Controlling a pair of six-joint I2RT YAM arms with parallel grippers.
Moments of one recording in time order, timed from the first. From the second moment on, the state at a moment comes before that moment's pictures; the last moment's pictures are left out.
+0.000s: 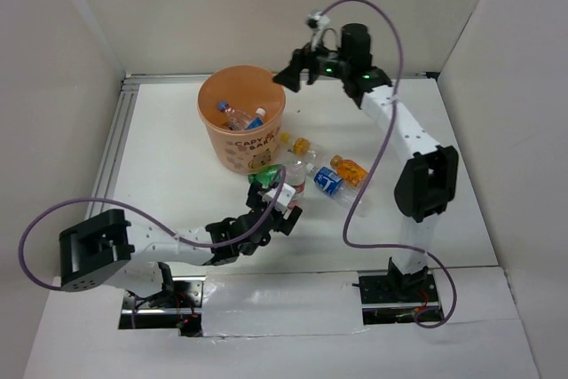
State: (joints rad) left arm -1.19 1.34 0.53 0.47 -0.65 -0.11; right arm 0.37 1.93 1.88 -0.11 -0.75 0.06
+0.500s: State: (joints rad) left arm -1.06 1.55 0.67 0.68 -0.64 -0.20; right arm 0.03 1.27 0.99 -0.41 -0.80 -0.29
